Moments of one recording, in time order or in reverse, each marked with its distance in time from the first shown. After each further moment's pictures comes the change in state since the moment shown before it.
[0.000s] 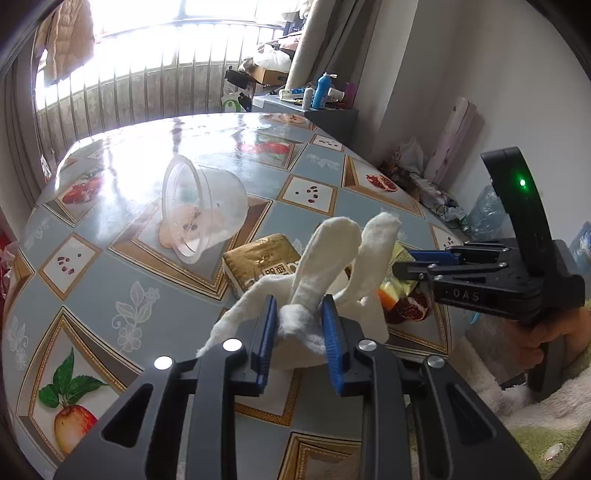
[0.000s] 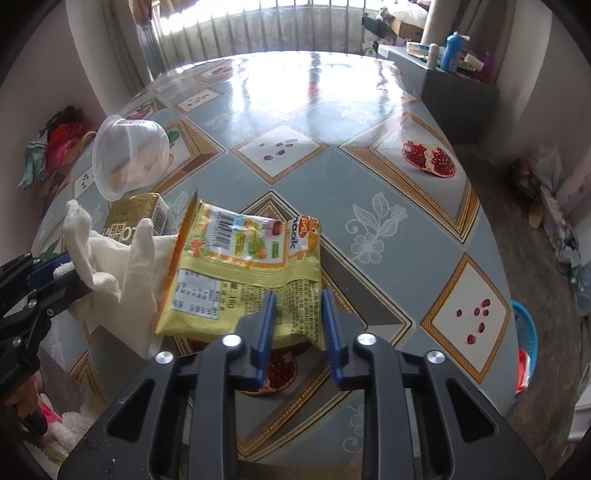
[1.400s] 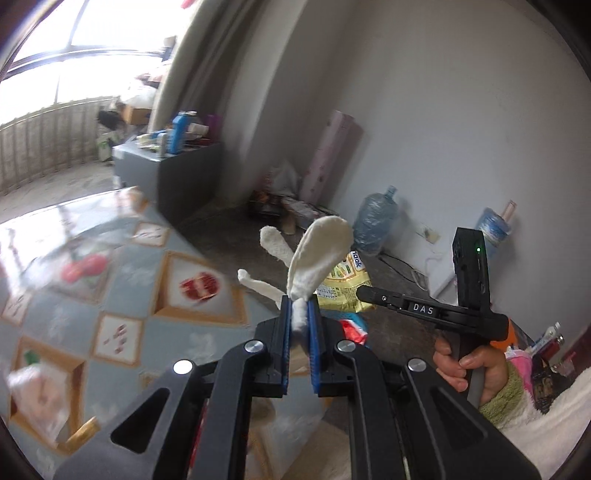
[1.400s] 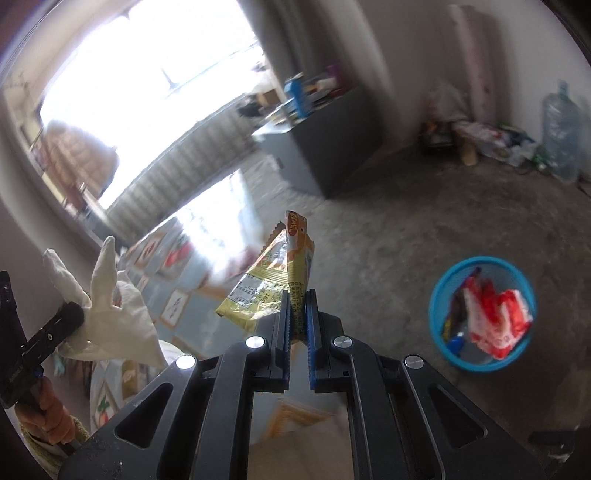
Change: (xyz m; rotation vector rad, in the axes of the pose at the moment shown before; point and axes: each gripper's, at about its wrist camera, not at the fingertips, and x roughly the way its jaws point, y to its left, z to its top) left arm 0.006 -0.139 0.128 0.205 -0.068 -0.472; right arm -0.123 -0.207 -0.068 0.615 -0.371 0.033
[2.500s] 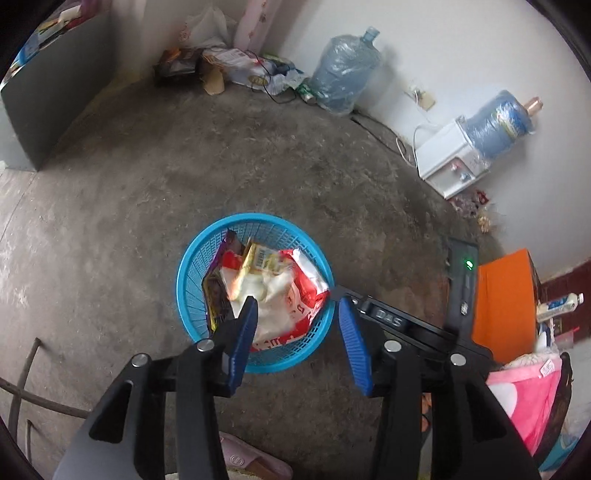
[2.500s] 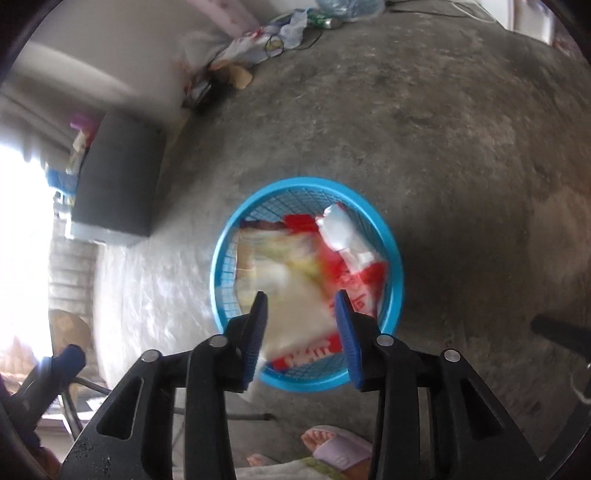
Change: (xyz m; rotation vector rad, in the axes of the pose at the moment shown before) left arm 0.404 -0.124 0.000 0.059 0.597 -0.119; right arm 0.079 -0.291 -0.044 0.720 0.126 -0.315
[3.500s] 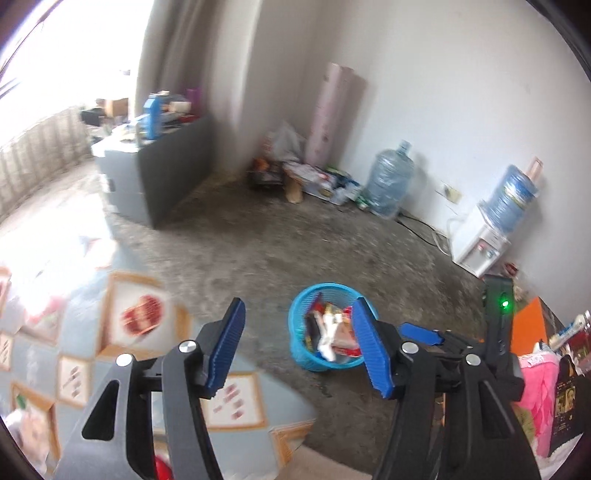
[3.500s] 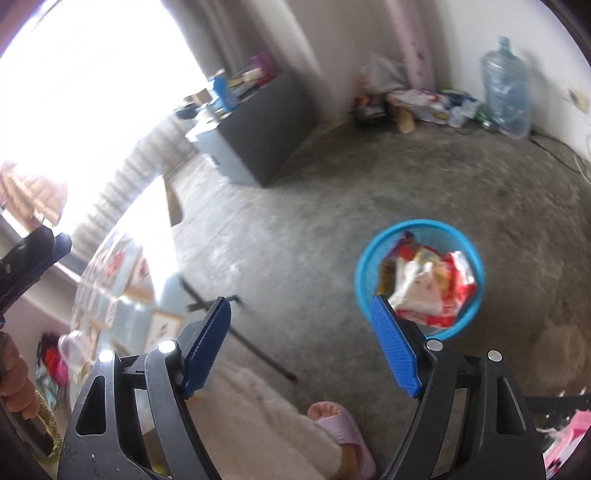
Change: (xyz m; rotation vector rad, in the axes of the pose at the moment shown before) left arm -0.279 0.020 -0.142 -0.048 -0.435 0.263; right arm -0.131 0.152 -0.125 -0.610 -0.081 0.182
